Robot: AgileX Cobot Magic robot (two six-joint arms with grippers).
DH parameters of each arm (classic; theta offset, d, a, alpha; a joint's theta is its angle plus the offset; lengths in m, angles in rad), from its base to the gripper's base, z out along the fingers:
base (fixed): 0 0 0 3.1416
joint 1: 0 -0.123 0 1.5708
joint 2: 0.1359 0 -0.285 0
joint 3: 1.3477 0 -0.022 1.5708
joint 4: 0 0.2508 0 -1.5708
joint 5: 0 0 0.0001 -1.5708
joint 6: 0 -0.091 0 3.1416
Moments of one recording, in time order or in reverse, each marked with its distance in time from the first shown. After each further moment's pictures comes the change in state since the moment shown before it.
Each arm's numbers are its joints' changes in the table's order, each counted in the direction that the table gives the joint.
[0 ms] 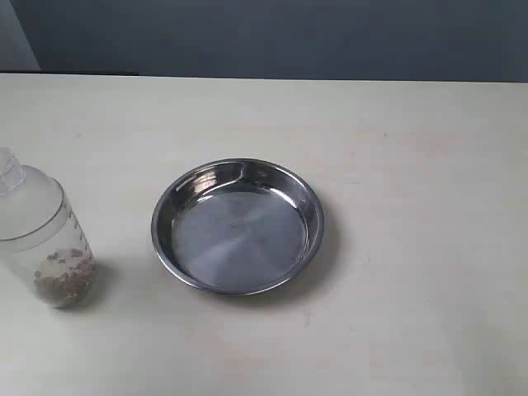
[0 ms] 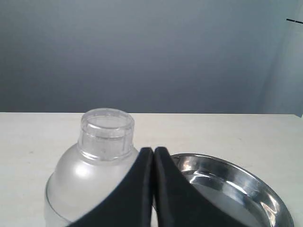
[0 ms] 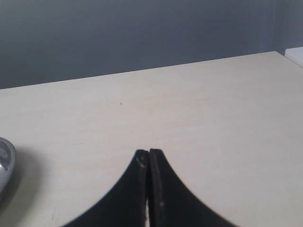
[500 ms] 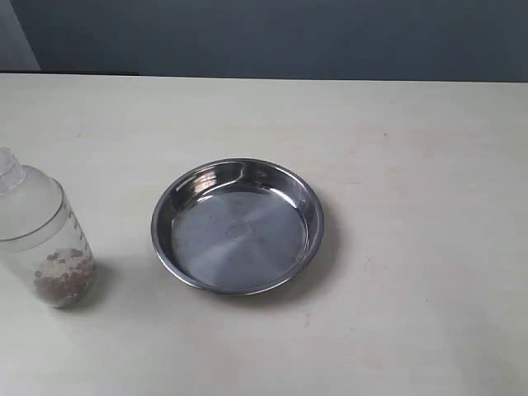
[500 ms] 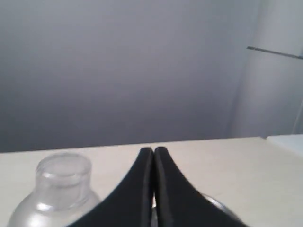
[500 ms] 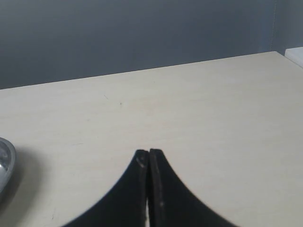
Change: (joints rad) left arm 0.000 0.000 0.000 0.042 -0.189 0.038; right arm 0.000 0.000 0.000 0.000 0.000 0.000
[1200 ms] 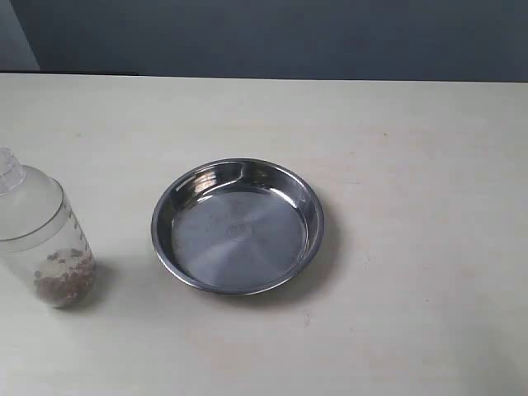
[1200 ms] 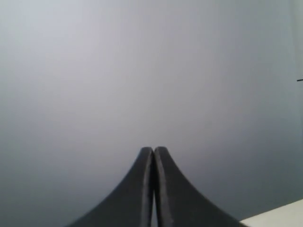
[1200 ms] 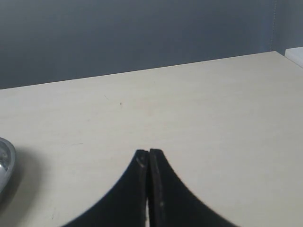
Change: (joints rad) left arm -0.087 0.437 -0.625 -0.435 0.094 -0.740; right arm 0.000 0.000 0.000 0.000 0.000 0.000
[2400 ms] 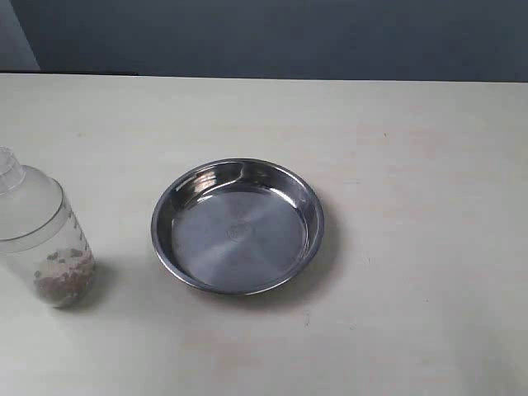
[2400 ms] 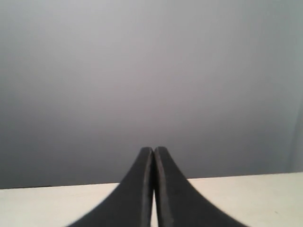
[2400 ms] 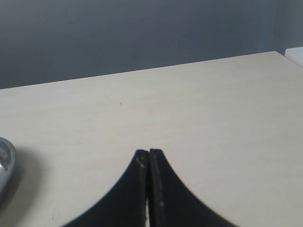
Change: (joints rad) left arm -0.006 0.149 0.441 -0.325 -0.482 -0.059; right arm 0.000 0.000 0.000 0.002 0.000 0.000
